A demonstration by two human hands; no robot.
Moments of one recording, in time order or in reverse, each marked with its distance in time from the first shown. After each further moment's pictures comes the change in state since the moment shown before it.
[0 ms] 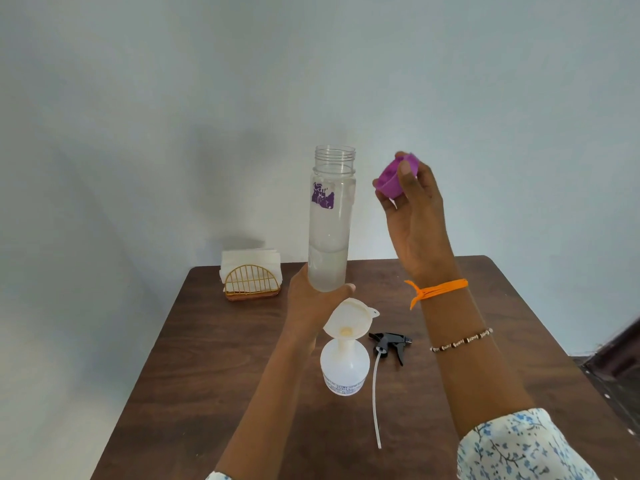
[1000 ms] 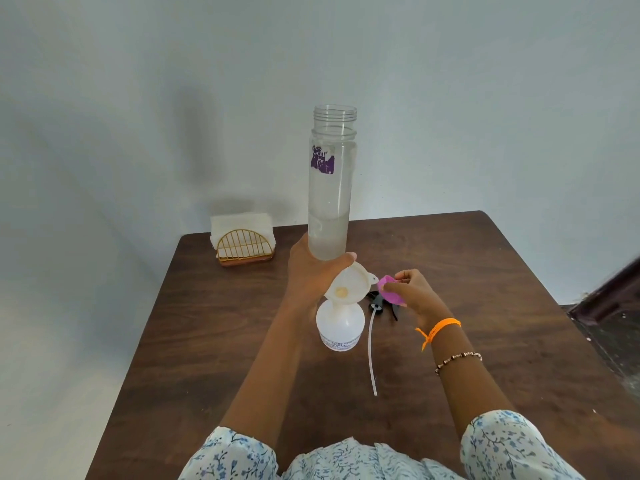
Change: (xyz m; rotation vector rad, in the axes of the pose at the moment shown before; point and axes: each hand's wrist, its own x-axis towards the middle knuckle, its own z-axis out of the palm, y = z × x) left_hand -0.004 -0.011 0.012 0.050 -0.013 -0.019; right_hand -0.085 0.104 -0.155 -0.839 0.280 0.771
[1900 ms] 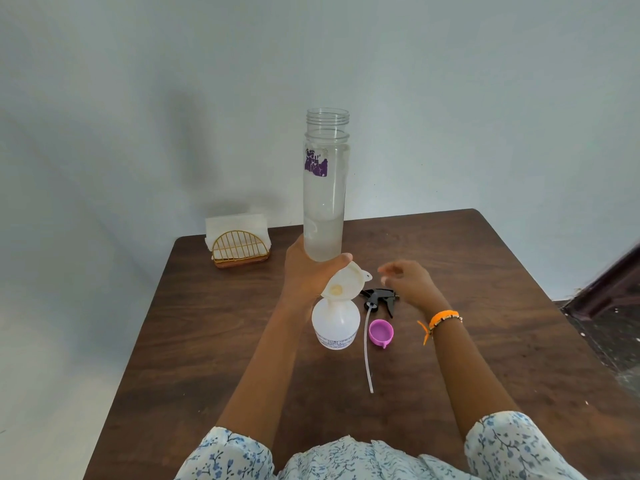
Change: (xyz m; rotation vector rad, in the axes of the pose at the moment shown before) left_hand -0.004 0.001 0.001 -0.038 -0.034 0.010; right_hand -0.020 -0.026 -0.009 -0.442 -0.002 -0.252
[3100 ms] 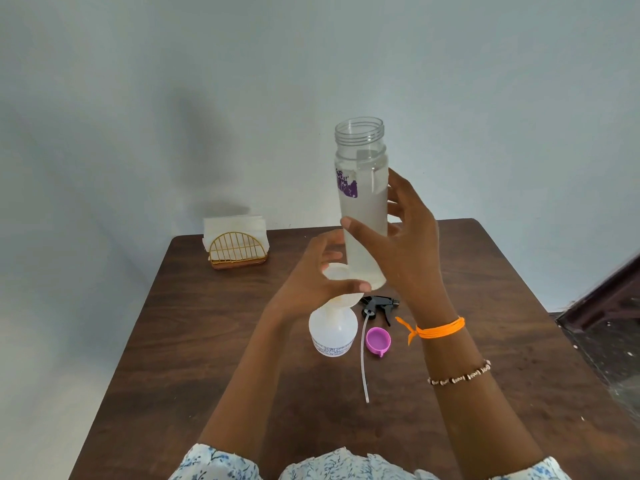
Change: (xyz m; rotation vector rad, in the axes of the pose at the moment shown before) left_hand 0.005 -0.001 -0.012 0.205 -0.399 0.164; right_hand -0.065 -0.120 -0.019 0.288 0.413 -0.551
